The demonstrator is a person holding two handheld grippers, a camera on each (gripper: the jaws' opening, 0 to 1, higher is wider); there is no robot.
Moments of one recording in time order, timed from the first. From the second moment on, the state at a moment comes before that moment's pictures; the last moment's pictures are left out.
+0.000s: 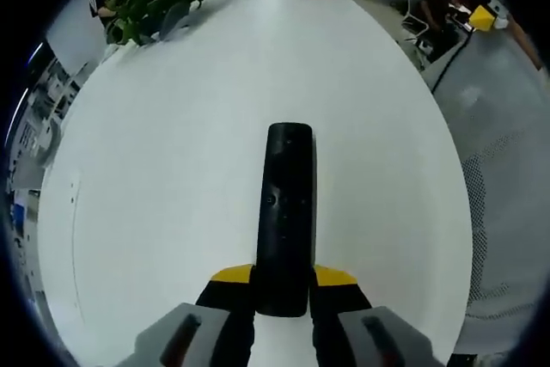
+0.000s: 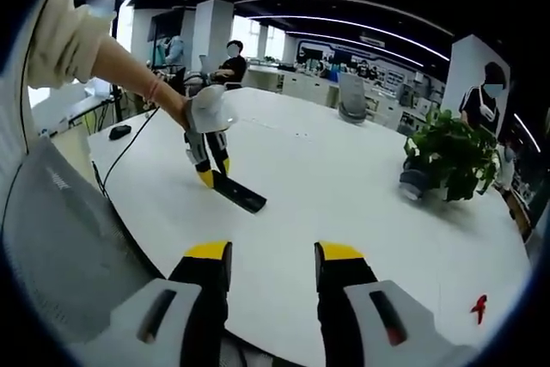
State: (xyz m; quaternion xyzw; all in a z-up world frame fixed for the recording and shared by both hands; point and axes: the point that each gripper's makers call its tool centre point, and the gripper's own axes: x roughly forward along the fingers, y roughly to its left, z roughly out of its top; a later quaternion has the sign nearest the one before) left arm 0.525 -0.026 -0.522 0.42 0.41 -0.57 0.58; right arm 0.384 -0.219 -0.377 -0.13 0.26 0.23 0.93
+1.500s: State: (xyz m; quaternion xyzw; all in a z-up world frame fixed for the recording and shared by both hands) left arm 0.431 -0.012 -0.521 0.41 0.40 -0.59 0.57; right arm 0.376 -0.213 -0.397 -0.17 0.31 0.26 0.90
